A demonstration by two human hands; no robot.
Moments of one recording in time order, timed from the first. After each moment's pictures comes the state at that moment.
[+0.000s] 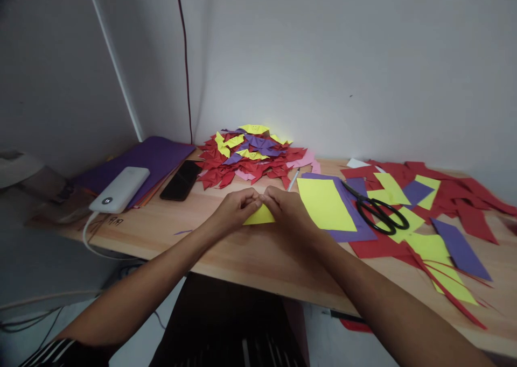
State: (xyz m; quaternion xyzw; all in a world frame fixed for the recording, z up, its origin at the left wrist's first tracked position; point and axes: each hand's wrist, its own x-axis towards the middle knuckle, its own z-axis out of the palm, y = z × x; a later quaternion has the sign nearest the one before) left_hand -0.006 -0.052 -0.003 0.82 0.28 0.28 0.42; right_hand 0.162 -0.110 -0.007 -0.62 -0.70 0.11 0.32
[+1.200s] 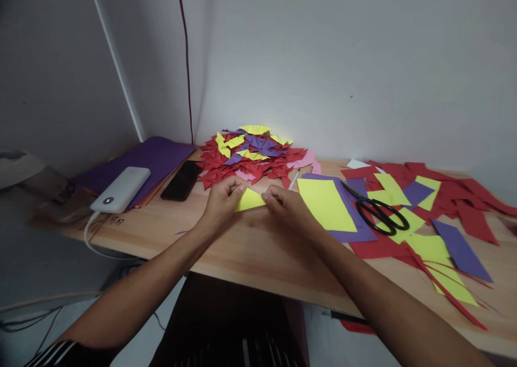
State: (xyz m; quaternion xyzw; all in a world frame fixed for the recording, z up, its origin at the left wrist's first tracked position) left_hand -0.012 -0.039 -0.009 0.73 0.34 0.42 0.40; right_hand 0.160 -0.108 -0.002 -0.61 -0.68 0.21 0.35
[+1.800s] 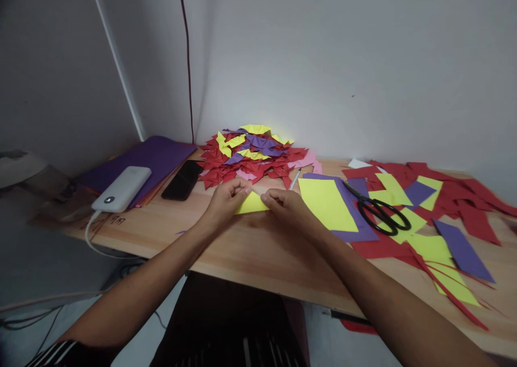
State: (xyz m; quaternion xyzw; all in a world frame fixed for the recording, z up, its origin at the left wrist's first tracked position) left_hand -0.011 -0.036 -0.012 0.72 0.32 0.38 0.49; right_hand 0.163 -0.109 -0.001 -0.60 -0.67 0.26 0.34
